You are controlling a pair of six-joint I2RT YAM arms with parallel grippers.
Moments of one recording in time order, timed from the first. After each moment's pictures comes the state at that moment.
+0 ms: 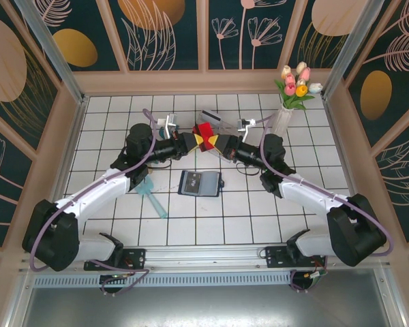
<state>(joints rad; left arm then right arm) -0.52 1.33 0.83 0.36 0.68 -1.13 0.56 1.30 0.66 0.70 -0.60 1.22</state>
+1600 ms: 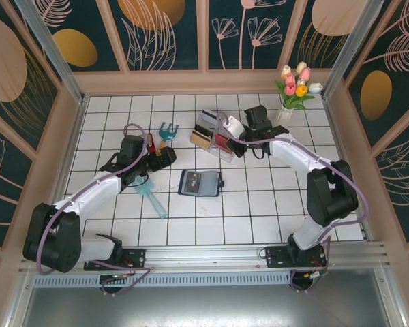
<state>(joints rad) -0.33 1.31 0.72 -0.16 0.26 -0.71 0.42 1.67 1.20 -0.42 -0.35 -0.49</state>
